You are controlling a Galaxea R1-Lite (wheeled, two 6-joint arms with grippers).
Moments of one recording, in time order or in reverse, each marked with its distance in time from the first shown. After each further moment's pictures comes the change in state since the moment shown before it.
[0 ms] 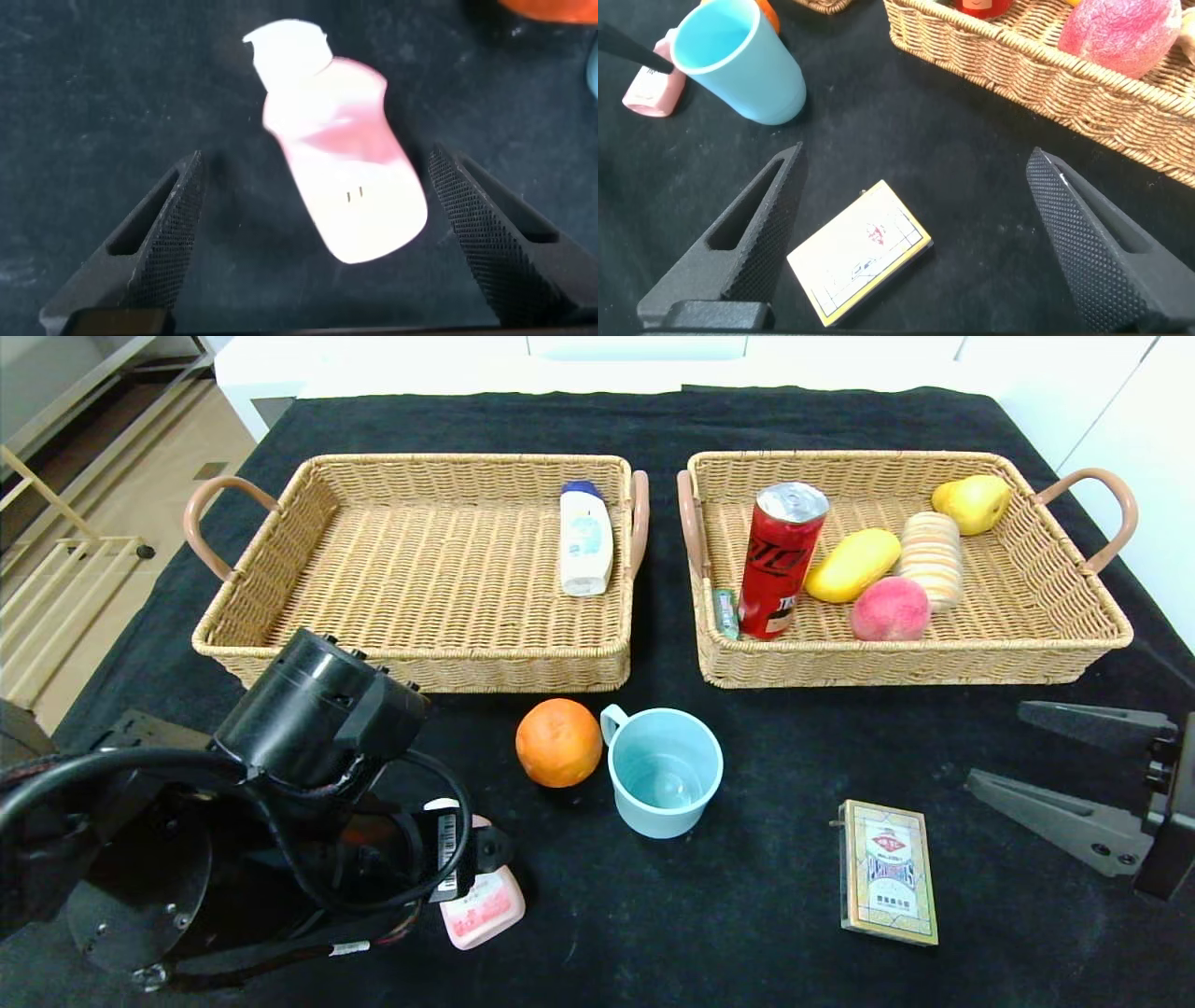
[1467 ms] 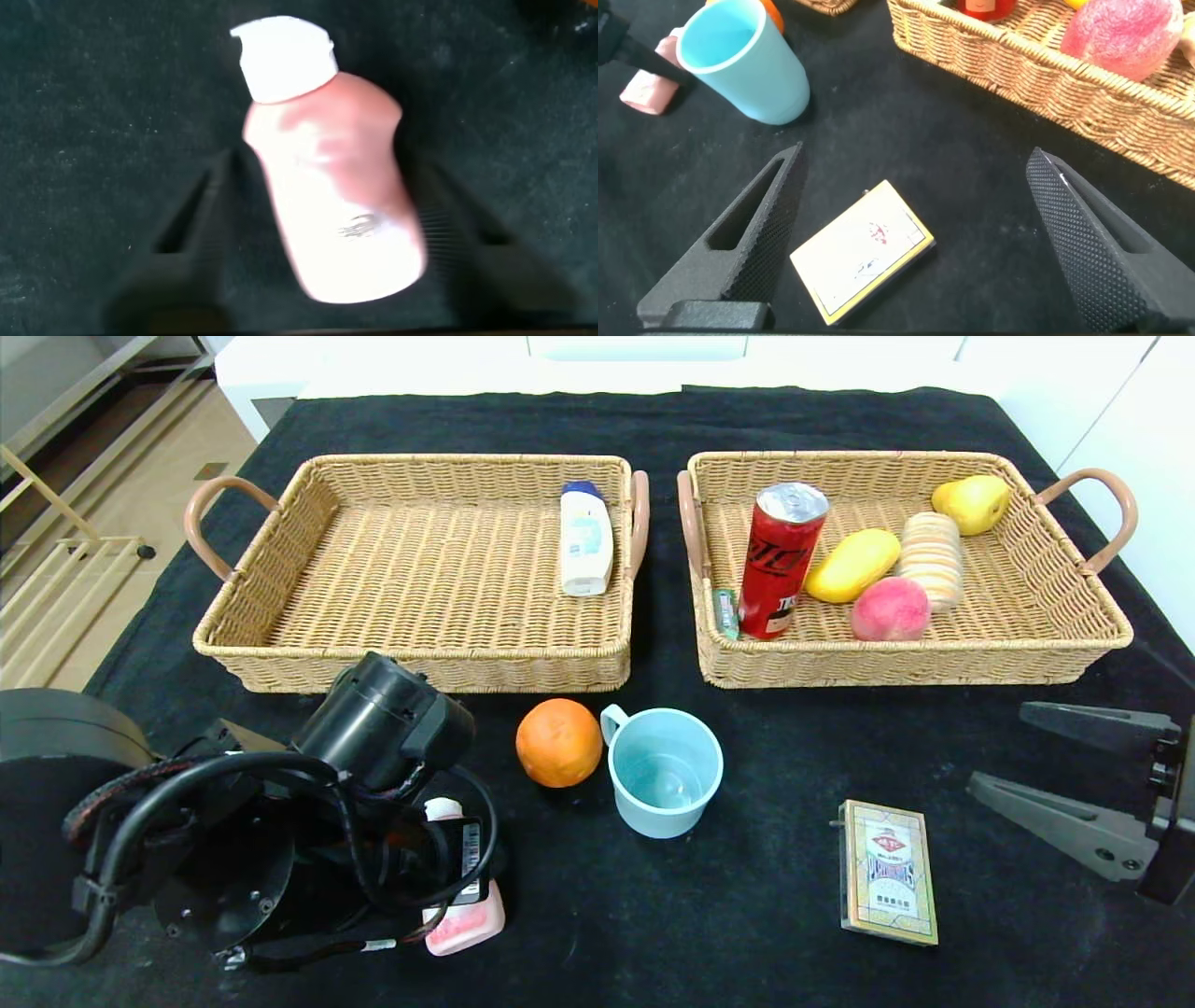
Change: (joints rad) left arm 0.010 0.078 -0.008 -0.003 0.002 0.010; right arm 0.005 -0.010 0.006 -0.001 0.000 -0.005
